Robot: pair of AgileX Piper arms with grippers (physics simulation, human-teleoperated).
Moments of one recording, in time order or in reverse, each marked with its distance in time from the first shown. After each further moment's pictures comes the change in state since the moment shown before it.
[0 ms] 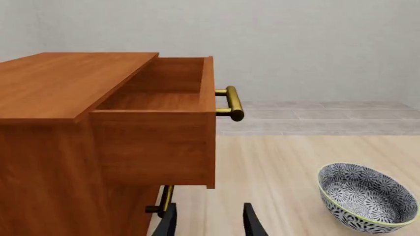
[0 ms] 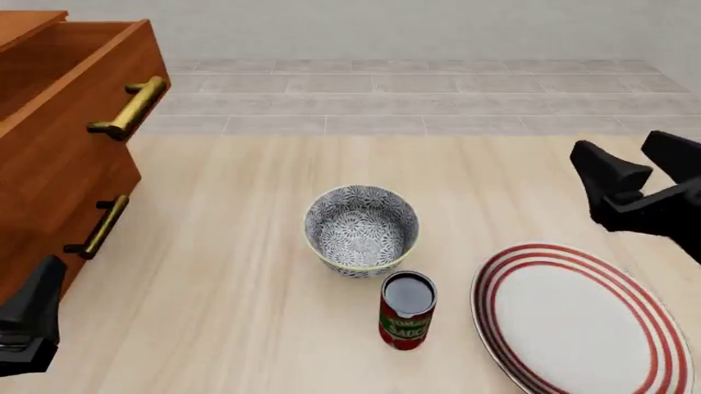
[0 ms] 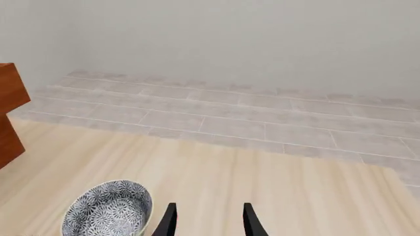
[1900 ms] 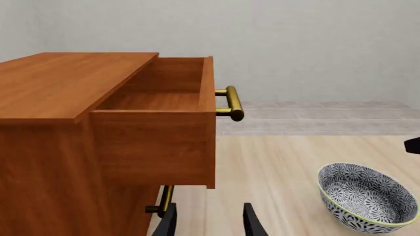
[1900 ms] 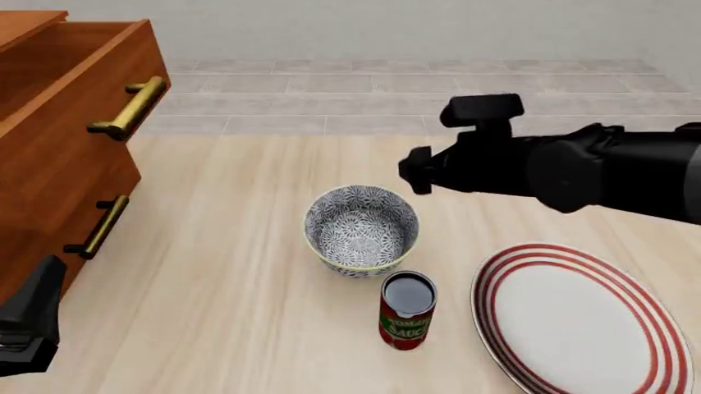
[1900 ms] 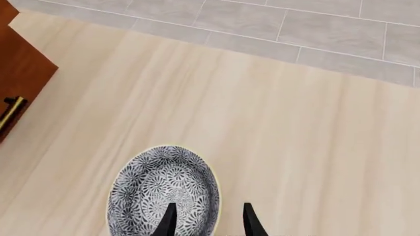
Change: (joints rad) left arm 0.000 0.000 0.000 0.000 0.000; right arm 0.272 0.834 -0.536 0.267 0.182
